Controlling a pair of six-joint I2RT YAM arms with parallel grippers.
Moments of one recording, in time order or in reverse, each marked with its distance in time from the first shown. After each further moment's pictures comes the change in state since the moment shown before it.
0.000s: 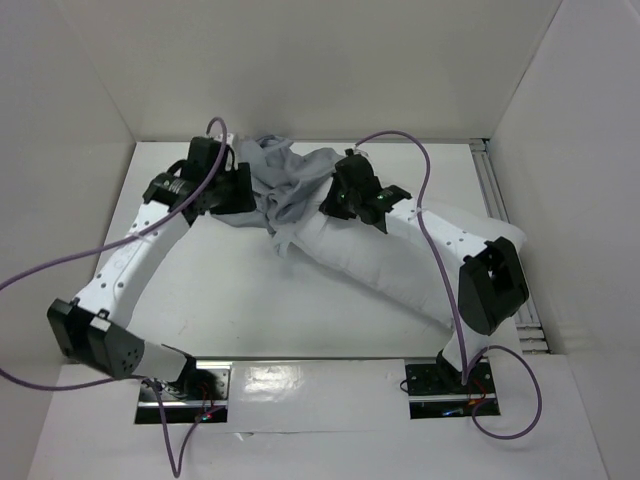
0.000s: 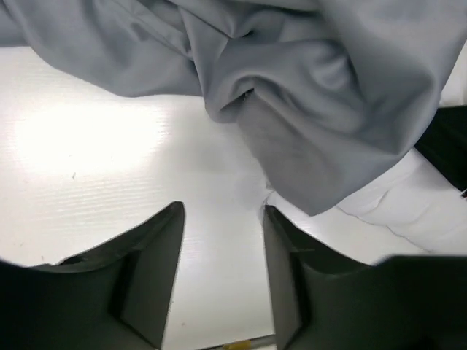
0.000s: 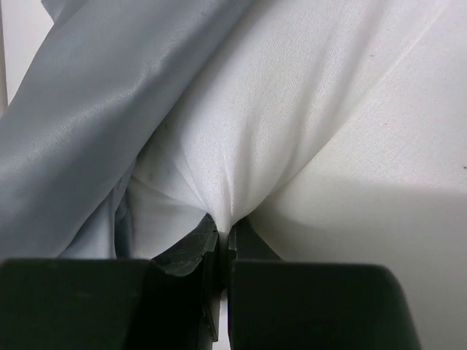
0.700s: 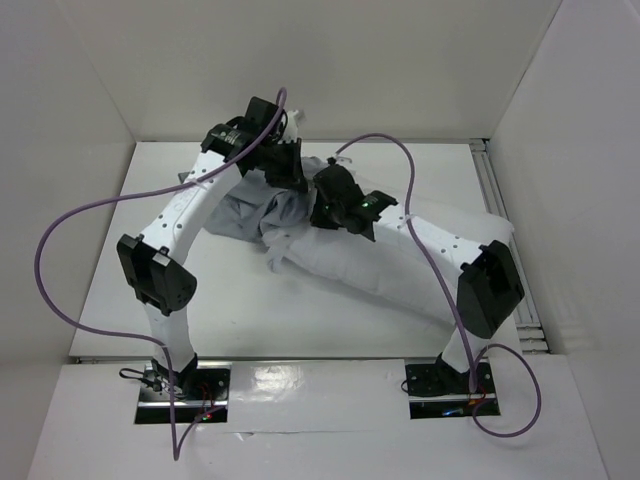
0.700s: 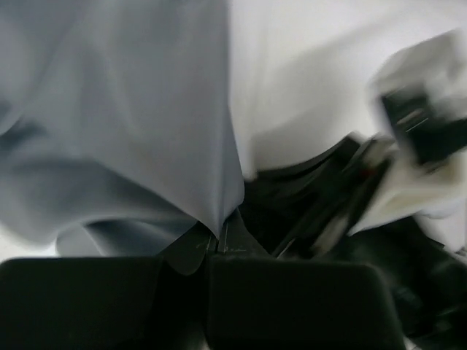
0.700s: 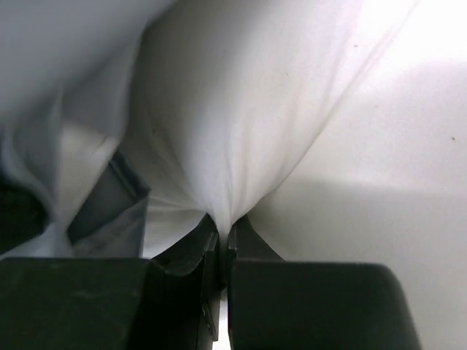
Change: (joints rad) left arm -0.105 0.409 0.515 -0.134 0.341 -0.002; right arm 0.149 0.003 0.055 -0.123 0.134 -0.014
